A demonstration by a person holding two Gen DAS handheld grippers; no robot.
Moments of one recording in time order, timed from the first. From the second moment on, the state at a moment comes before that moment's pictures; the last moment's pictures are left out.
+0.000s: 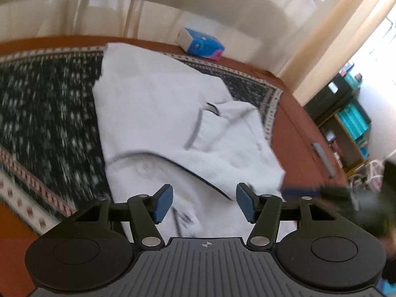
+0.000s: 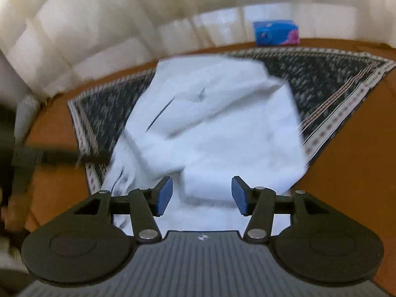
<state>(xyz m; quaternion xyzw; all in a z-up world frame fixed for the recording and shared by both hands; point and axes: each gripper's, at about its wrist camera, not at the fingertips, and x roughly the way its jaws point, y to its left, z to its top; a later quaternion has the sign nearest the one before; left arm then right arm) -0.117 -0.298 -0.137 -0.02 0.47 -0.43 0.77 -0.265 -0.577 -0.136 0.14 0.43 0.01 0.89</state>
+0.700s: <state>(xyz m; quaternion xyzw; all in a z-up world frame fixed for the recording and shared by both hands) -0.180 -0.251 -0.159 0.01 0.55 -0.35 0.75 -0.345 -0.660 -0.164 0.29 0.42 -0.04 0.86</state>
